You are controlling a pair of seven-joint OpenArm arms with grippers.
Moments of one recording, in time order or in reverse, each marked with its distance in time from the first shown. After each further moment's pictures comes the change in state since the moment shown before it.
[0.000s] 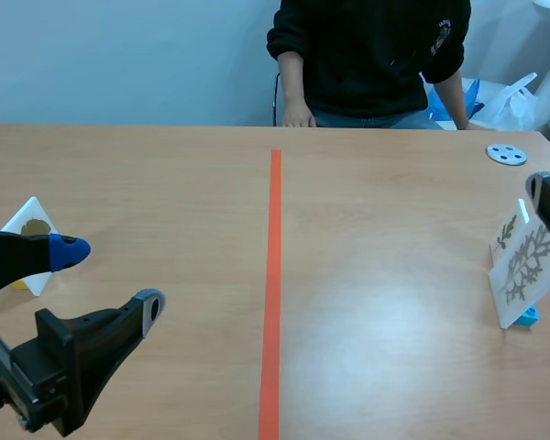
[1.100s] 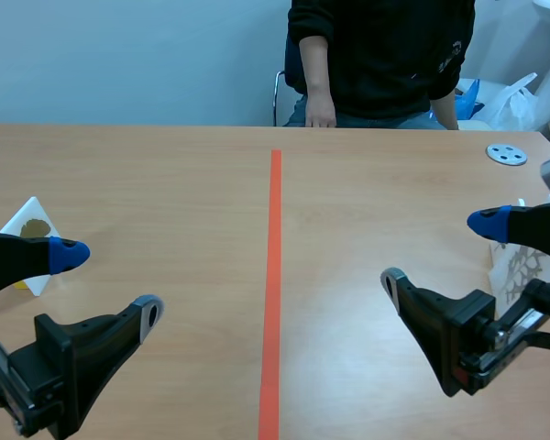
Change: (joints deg) left arm 0.0 -1.1 0.0 0.0 0.0 0.0 0.9; right arm -6.6 -0.5 -14.6 5.9 -6.1 5.9 2.3
